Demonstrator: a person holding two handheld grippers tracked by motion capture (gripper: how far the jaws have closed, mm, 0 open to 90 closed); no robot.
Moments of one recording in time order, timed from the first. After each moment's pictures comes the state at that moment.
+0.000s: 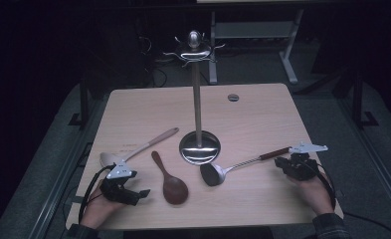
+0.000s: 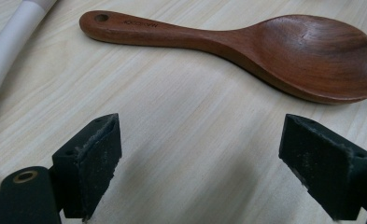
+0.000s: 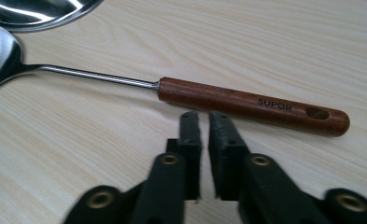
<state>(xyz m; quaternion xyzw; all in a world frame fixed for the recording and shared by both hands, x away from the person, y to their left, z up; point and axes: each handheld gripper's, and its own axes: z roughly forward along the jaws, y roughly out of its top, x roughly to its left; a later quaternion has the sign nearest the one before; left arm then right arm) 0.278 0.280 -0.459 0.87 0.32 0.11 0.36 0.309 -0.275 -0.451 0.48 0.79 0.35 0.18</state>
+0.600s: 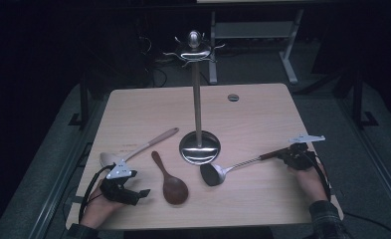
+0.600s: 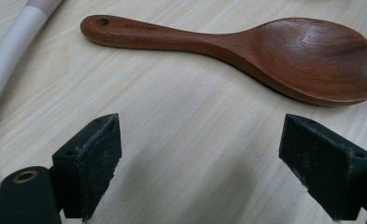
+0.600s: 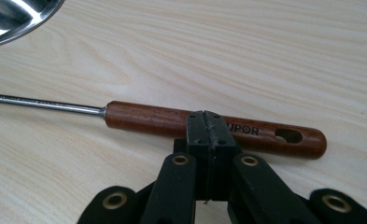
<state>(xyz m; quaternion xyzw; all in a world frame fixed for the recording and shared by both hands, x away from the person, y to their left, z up) 0.279 0.280 -0.458 0.87 0.32 0.11 0.37 0.343 -0.284 -0.459 0.51 0.77 0.34 0.17</state>
